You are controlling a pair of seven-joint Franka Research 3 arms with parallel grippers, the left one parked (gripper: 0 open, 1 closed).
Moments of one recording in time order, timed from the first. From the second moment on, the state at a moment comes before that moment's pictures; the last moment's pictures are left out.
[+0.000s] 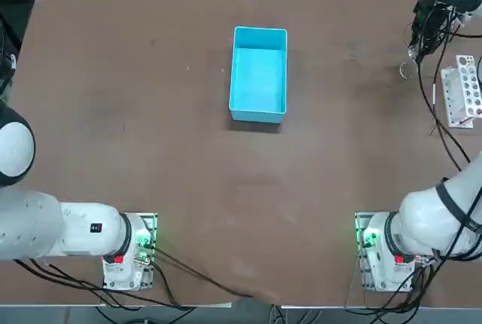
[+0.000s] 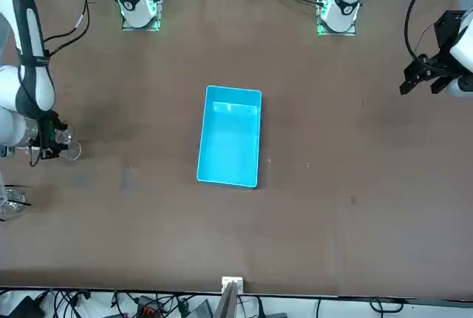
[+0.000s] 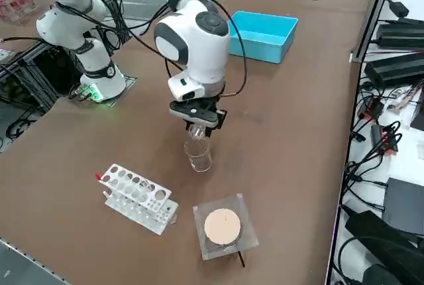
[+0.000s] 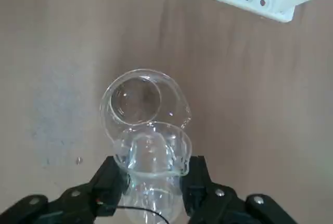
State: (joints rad) arm -0.25 0.44 -0.03 -1.77 -0.09 2.01 1.21
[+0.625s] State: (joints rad) arm -0.28 0.43 -0.03 -1.77 -0.01 2.01 1.13
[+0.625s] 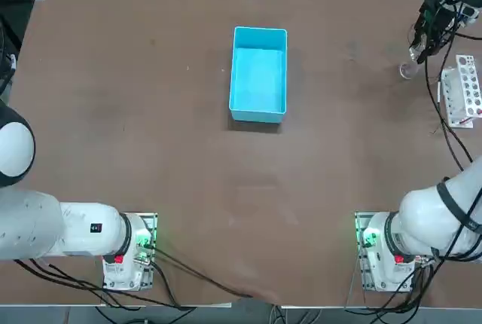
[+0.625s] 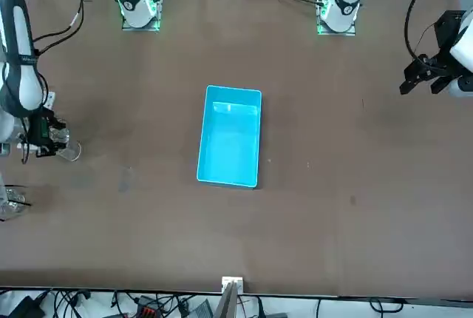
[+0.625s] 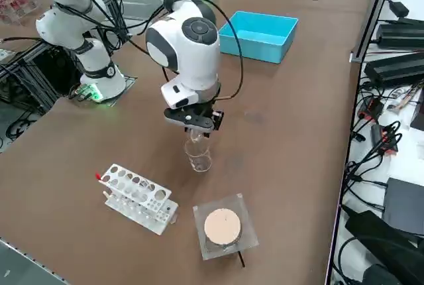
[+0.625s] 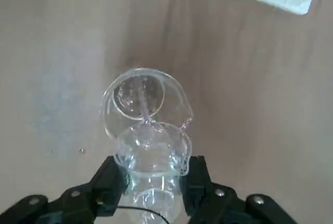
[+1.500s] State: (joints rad) arm -0.29 0.43 -0.03 -1.77 0.03 2.01 1.06
